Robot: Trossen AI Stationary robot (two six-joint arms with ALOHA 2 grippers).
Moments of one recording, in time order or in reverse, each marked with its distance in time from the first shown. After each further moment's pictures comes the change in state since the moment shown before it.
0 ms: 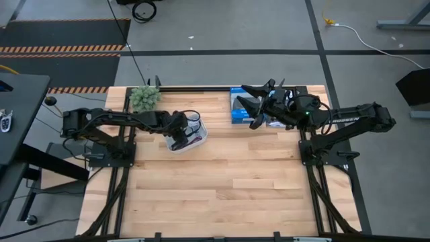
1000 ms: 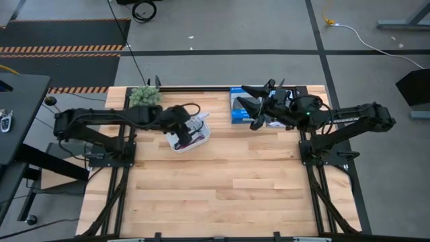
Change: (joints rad) left arm -0.110 -0.112 0.238 -0.115 0.062 -0.063; right arm 0.010 0.000 0.000 0.020 -0.009 -0.009
